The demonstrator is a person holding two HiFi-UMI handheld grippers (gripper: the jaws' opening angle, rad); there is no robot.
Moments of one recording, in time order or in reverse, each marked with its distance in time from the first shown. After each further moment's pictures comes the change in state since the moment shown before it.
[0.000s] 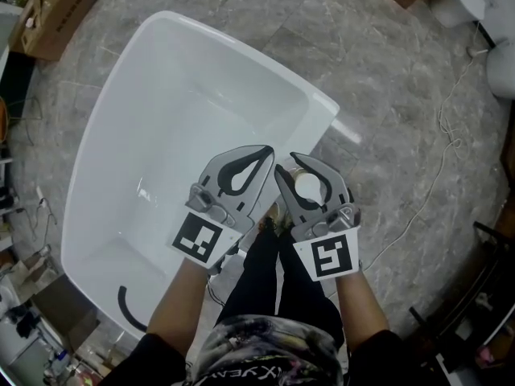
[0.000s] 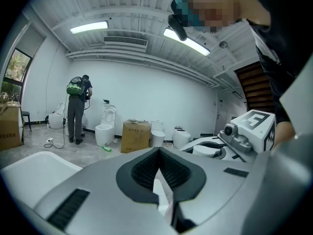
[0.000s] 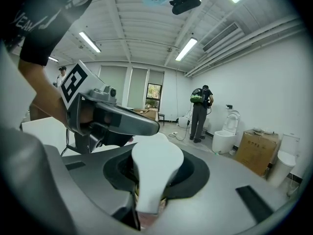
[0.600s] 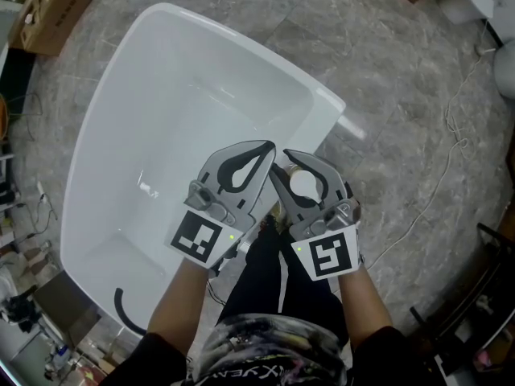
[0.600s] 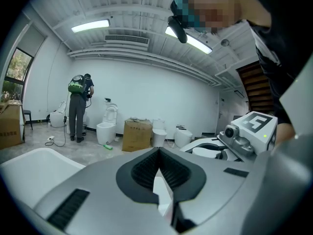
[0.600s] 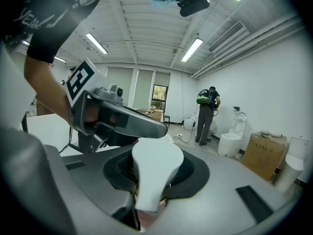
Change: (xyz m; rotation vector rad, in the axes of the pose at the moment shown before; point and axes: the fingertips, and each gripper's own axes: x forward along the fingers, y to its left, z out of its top) left arm 0.017 0.011 -0.024 -0.001 0.012 0.015; right arm 0.021 0.003 -0.023 -0.030 -0.028 0.067
